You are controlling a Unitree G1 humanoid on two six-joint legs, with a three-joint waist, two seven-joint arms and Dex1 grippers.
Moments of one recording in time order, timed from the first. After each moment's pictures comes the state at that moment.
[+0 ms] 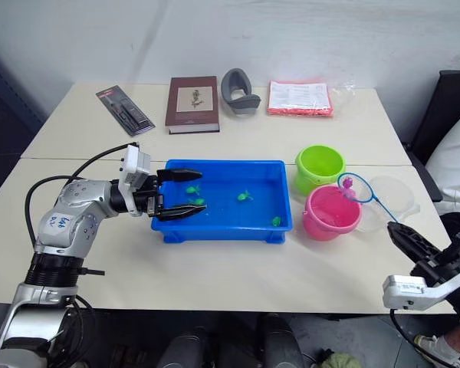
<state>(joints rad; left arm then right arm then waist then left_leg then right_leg) -0.57 0.56 0.00 0.08 -0.47 0.35 -1.13 0.47 -0.78 -0.68 -0.24 -0.68 -0.81 0.24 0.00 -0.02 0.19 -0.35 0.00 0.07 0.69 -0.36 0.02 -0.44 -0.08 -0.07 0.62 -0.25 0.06</state>
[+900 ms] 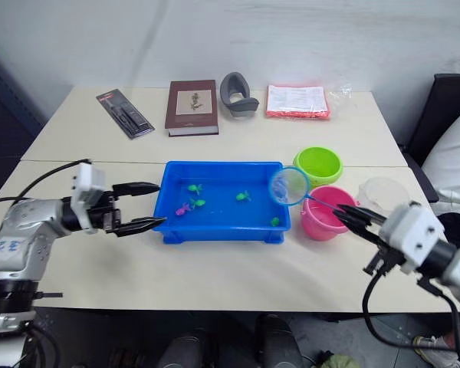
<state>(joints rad) -0.35 0.74 0.19 0.05 -0.49 0.27 -1.18 0.23 -0.99 -0.40 -0.49 0.58 0.01 0.77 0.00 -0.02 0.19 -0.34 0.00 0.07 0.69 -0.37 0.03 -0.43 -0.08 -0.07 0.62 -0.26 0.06</state>
